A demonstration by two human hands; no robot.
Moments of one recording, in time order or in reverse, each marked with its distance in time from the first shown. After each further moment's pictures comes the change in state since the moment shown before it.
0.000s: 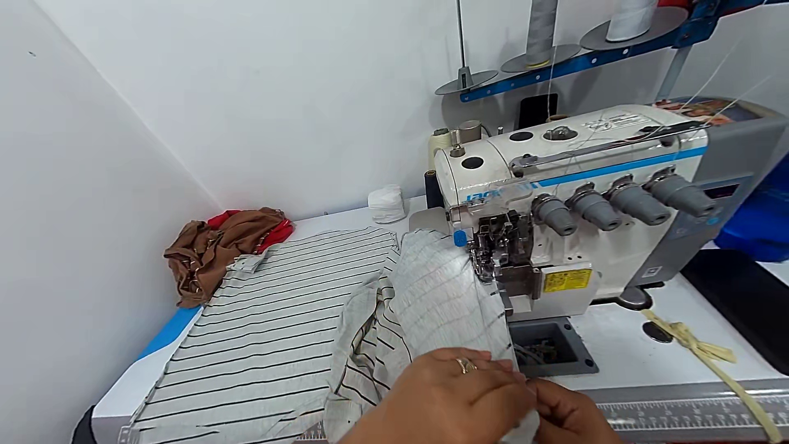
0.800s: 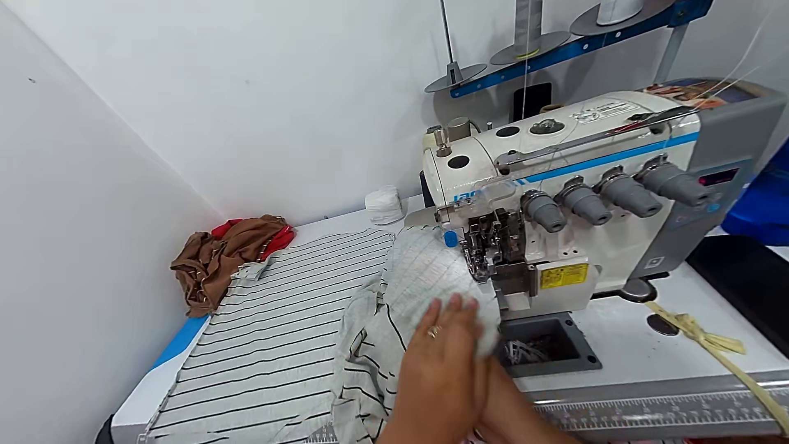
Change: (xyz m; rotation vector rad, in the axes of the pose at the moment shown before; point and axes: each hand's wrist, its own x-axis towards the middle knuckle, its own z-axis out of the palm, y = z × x) left_hand 0.005 0.000 0.036 0.349 0.274 -0.473; right_hand 0.054 -0.010 0.074 0.419 -0.013 0.046
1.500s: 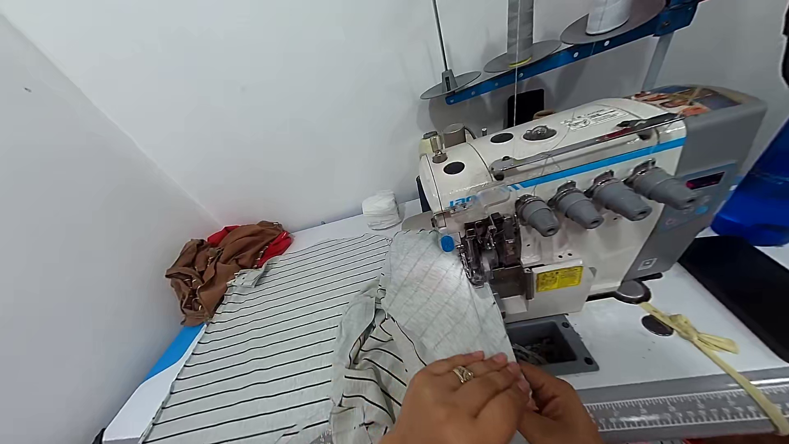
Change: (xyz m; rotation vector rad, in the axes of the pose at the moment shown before) left_hand -0.004 0.000 -0.013 -0.153 -0.122 0.409; right_hand -0.039 -0.007 -0.052 -0.261 0.070 -0.200
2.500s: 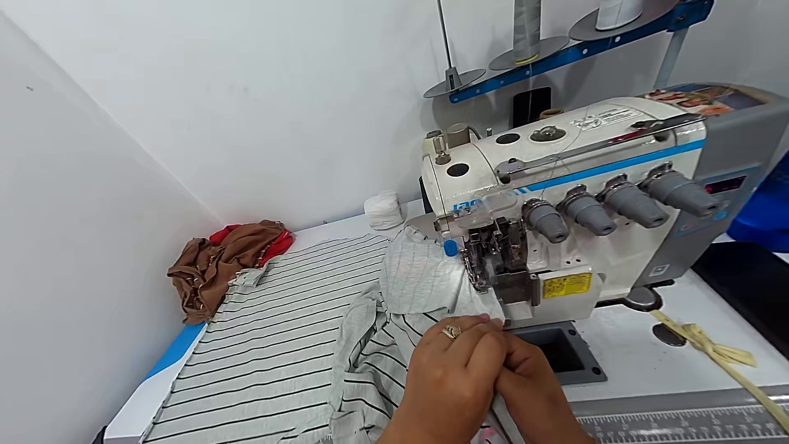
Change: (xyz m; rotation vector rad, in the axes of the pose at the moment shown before) left_hand 0.016 -0.019 0.024 0.188 0.138 -0.175; right_hand 0.047 0.016 0.019 0.143 0.025 -0.076
